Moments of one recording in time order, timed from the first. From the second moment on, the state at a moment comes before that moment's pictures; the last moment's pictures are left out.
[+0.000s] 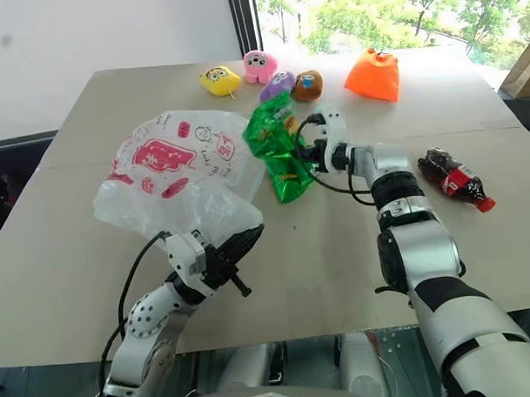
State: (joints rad) left arm 0.09 0.30 -0.10 -0.28 -0.34 -0.12 -0.67; right arm -1.15 -0.19 -0.13 0.94 0.29 0.65 0.65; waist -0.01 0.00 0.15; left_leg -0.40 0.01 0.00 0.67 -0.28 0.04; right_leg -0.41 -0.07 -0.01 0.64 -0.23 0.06
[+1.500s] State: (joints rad) left arm 0.10 0.05 0.03 -0.36 -0.39 -0.09 -0.34; right arm -0.85 0.04 0.19 0.45 0.19 0.76 0.60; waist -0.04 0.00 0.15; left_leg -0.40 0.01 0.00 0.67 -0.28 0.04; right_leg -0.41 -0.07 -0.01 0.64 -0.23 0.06
